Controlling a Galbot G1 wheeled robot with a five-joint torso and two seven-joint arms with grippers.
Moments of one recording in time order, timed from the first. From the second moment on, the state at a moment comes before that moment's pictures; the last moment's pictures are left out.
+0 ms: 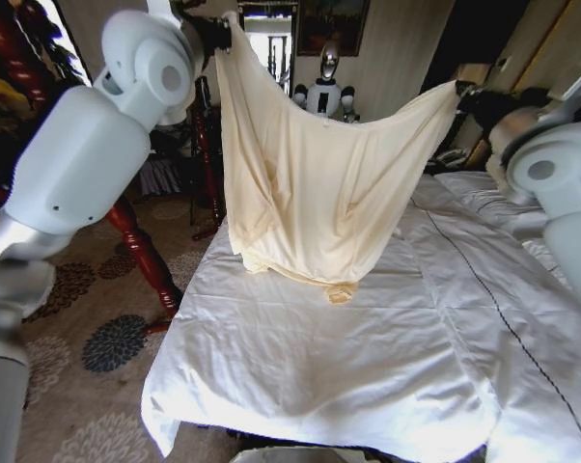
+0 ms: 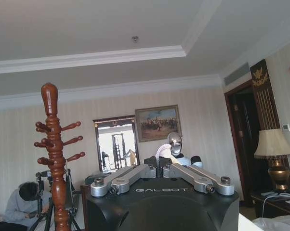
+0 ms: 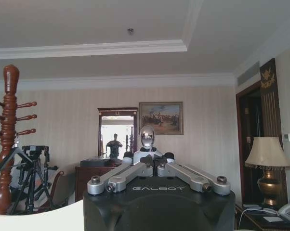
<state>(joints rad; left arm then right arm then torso) -0.44 -0.82 0.33 -1.76 -1.31 0.56 -0.63 -0.21 0.41 0.22 1.96 1.35 -0.41 0.52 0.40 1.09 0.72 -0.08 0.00</state>
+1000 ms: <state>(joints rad) -0.34 -0.59 0.12 -1.99 -1.50 0.60 -0.72 -0.26 0.26 0.46 2.15 1.56 -0.47 0.62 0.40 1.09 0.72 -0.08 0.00</state>
